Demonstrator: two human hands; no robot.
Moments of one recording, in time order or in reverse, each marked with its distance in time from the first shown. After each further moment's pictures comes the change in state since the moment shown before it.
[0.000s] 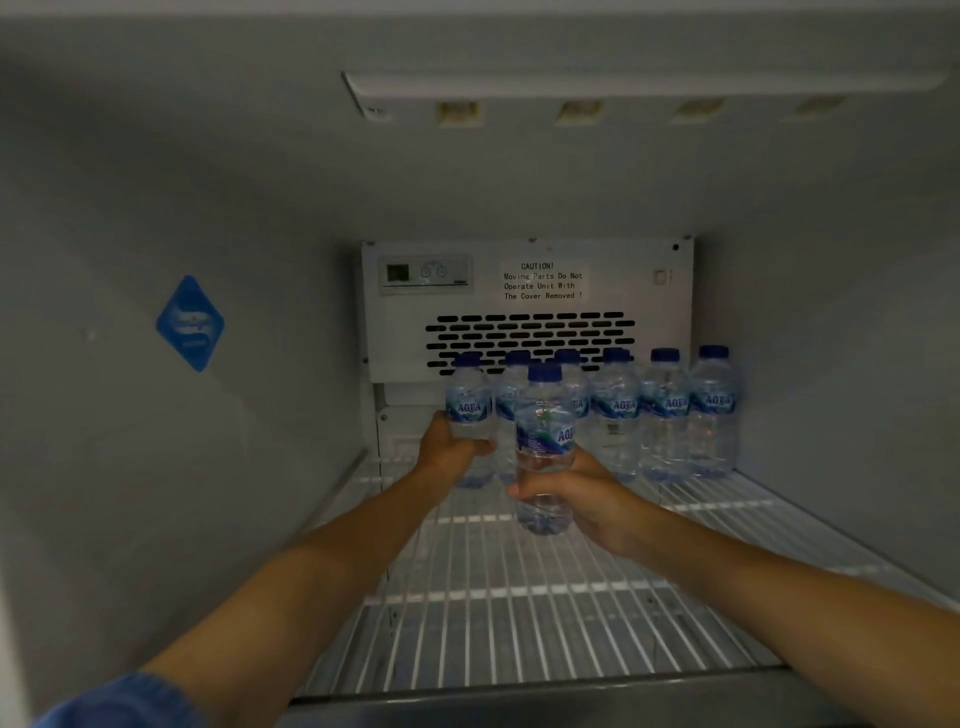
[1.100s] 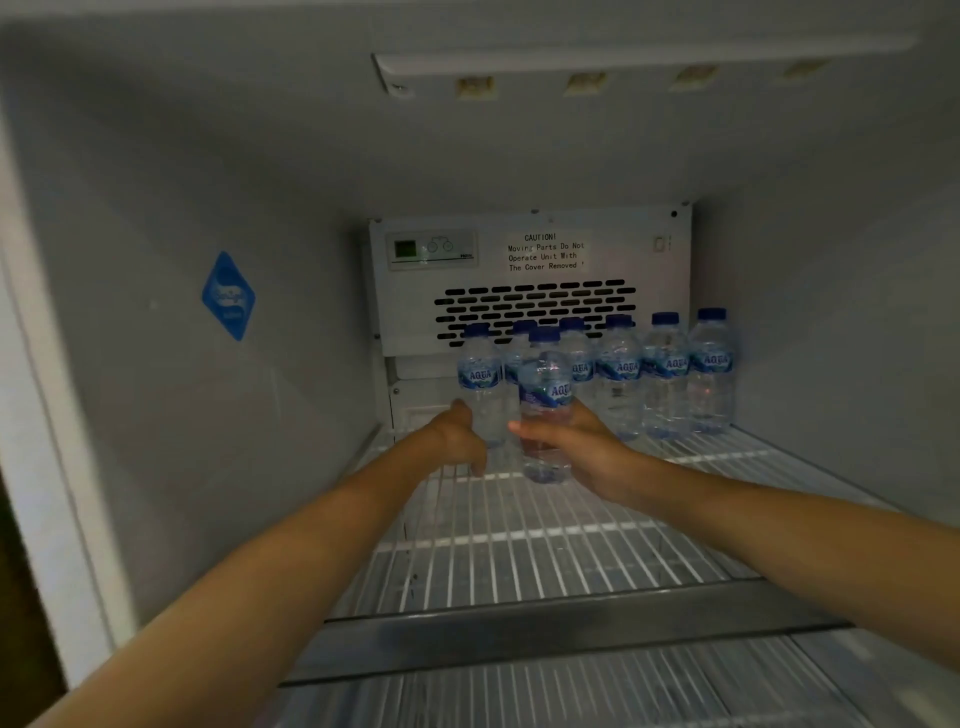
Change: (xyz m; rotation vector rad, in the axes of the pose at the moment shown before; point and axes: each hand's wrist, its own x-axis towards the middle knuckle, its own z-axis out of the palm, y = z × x) left_hand -0.035 0.023 -0.026 0.715 -0.344 -0.145; right_hand -0.006 -0.008 0.018 0.053 0.098 0.005
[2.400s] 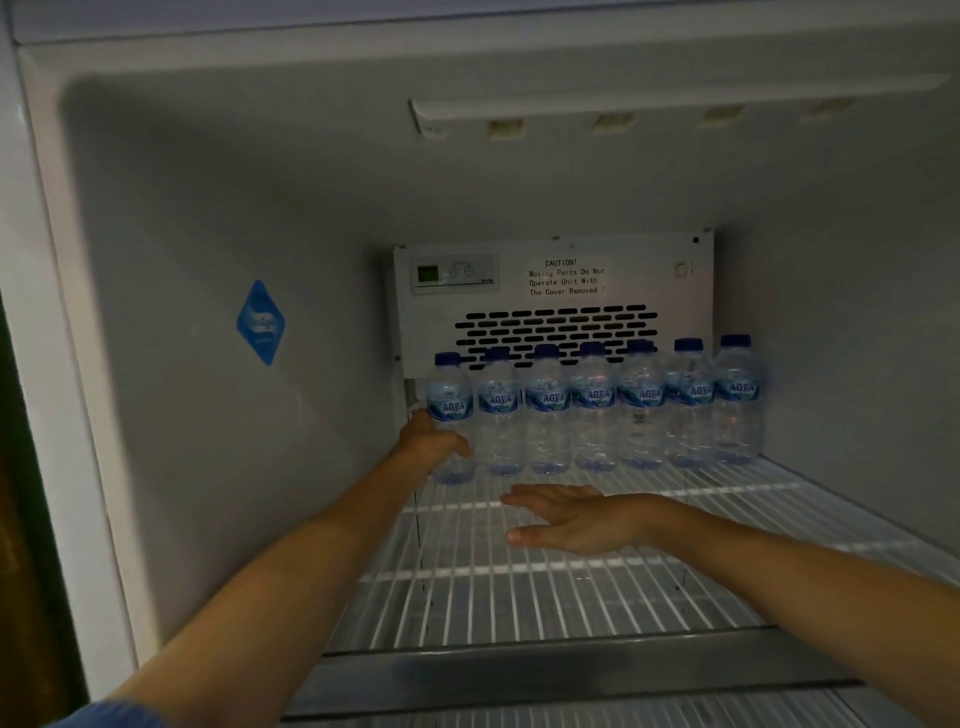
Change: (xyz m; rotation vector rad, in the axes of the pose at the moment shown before) left_hand 0.016 -0.031 -0.031 -0.386 0.303 -0.016; right_hand -0.015 -0.002 0.007 -1.308 -0.677 0.148
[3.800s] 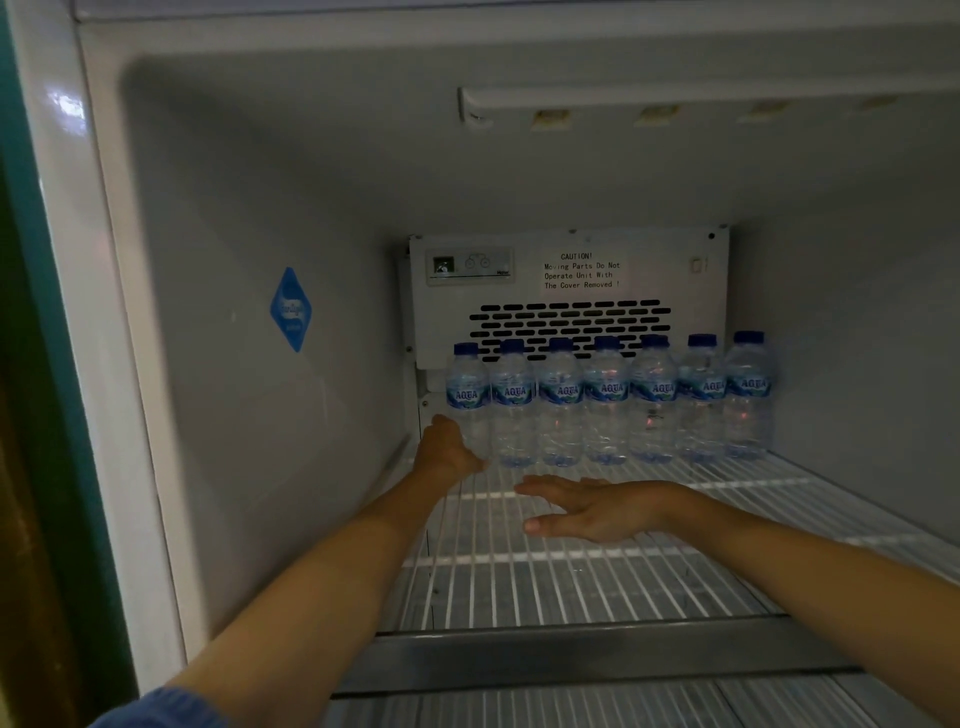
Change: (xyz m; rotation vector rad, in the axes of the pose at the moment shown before) left_hand -0.017 -0.008 0.008 0.443 -0.014 0.044; right_hand -0.001 -0.005 -0.004 0.077 -0.040 0.029
